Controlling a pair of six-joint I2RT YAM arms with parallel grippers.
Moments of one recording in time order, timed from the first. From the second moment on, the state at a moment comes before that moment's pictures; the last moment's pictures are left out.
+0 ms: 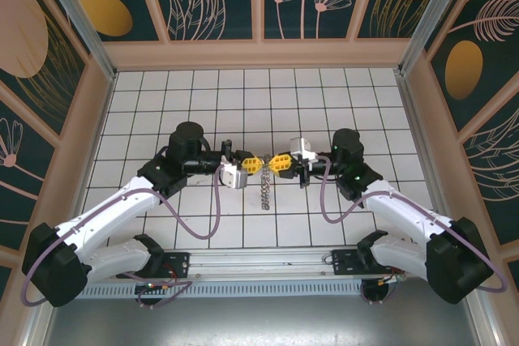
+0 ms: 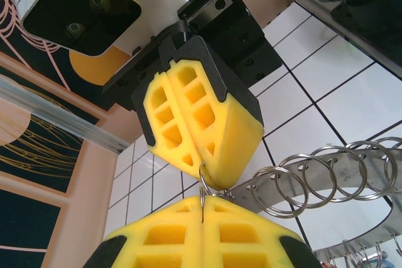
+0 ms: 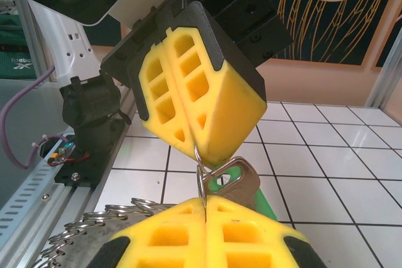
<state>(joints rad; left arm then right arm) -0.68 1.11 0.79 -0.02 0.77 1.03 0.56 1.09 0.55 0.41 -1.03 -0.23</state>
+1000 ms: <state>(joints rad) -0.69 1.10 0.79 0.02 0.79 1.03 0.52 1.09 0.55 0.54 -1.05 -0.08</state>
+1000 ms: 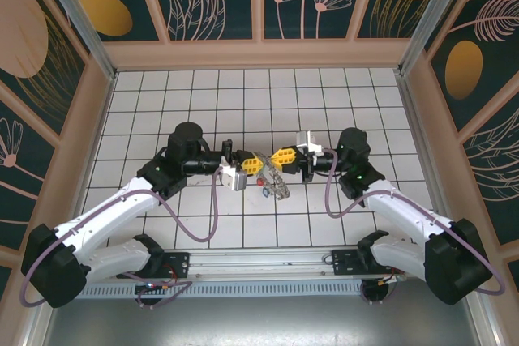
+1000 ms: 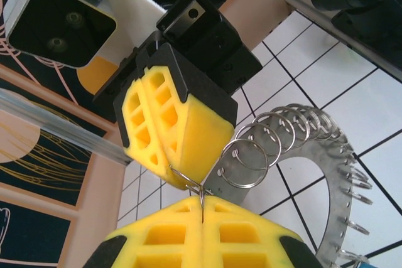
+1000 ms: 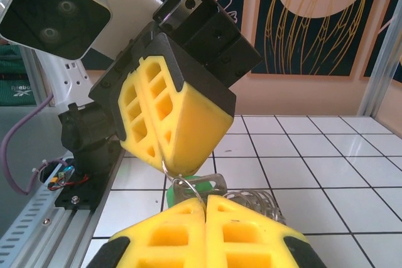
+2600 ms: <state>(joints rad) -0.69 1.20 0.74 0.19 0.72 0.51 0.52 1.08 0.52 0.57 -0.97 -0.11</state>
